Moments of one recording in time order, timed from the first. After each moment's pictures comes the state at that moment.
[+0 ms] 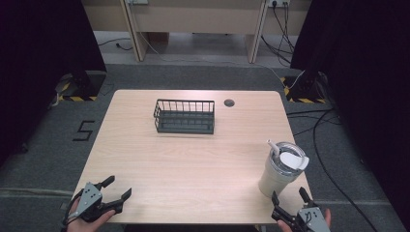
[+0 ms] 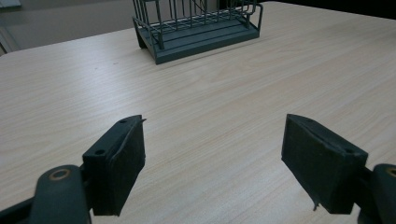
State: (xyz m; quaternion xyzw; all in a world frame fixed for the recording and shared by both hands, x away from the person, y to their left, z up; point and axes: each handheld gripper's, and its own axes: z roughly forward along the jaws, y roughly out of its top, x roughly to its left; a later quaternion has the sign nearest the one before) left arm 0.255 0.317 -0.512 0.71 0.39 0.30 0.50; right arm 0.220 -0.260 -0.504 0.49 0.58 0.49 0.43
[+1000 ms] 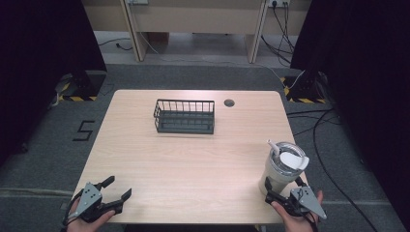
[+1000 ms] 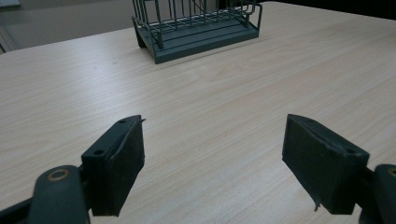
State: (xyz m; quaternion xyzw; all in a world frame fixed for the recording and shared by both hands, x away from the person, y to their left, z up) left arm 0.254 0.318 -0.513 0.71 0.39 0.30 0.50; right arm 0.270 -0.252 -0.496 0.48 0.60 0.49 0.41
